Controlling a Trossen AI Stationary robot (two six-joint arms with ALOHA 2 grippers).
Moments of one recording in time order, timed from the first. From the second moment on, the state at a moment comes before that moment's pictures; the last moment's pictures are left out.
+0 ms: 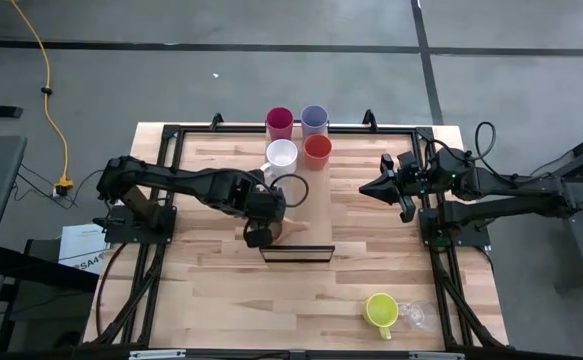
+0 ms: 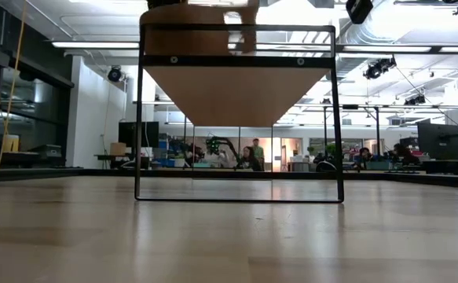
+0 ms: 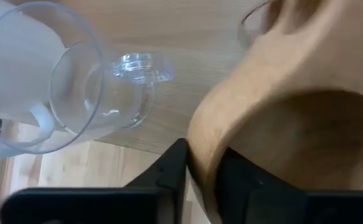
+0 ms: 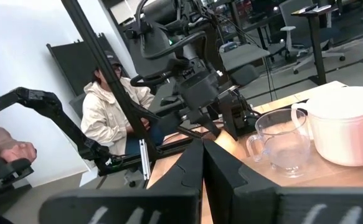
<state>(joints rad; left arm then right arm) -0.06 1.70 1.68 -1.24 -0.27 -0.25 -0.08 0.71 0.69 0.04 -0.23 0.38</state>
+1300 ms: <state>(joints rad) -0.06 1.70 1.68 -1.15 -0.31 -0.19 -0.08 0.71 0.69 0.04 -0.23 0.38</state>
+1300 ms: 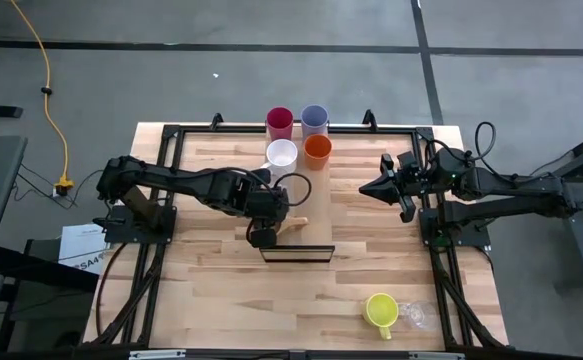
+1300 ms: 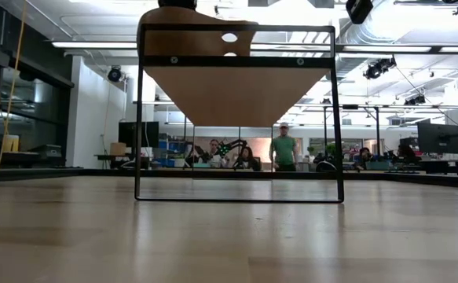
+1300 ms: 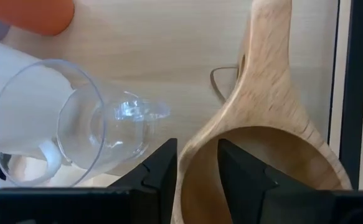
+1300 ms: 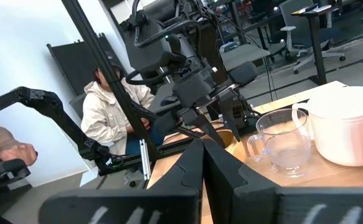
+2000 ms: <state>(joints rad) -0.06 1.65 1.82 -1.16 -0.27 -0.13 -0.08 0.71 0.69 0.04 -0.23 0.38</state>
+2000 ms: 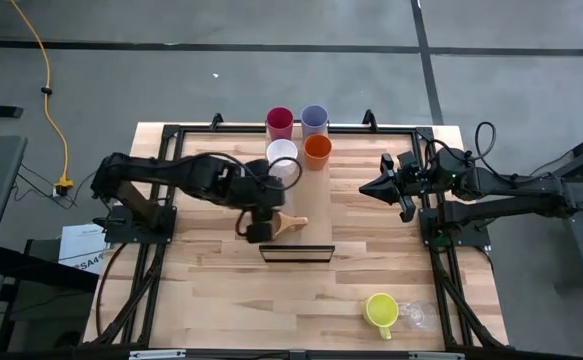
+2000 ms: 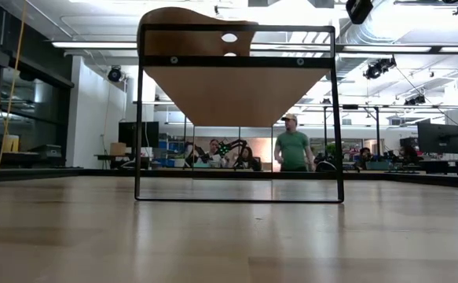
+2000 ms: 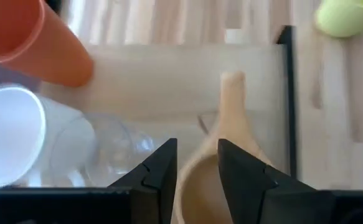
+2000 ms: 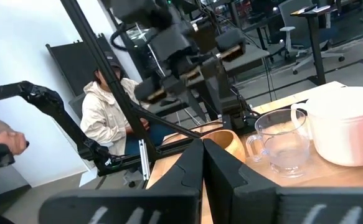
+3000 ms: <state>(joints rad) -0.20 1.39 1.25 -1.04 -0.25 -0.50 -0.08 0.71 0.69 0.03 -0.21 0.36</state>
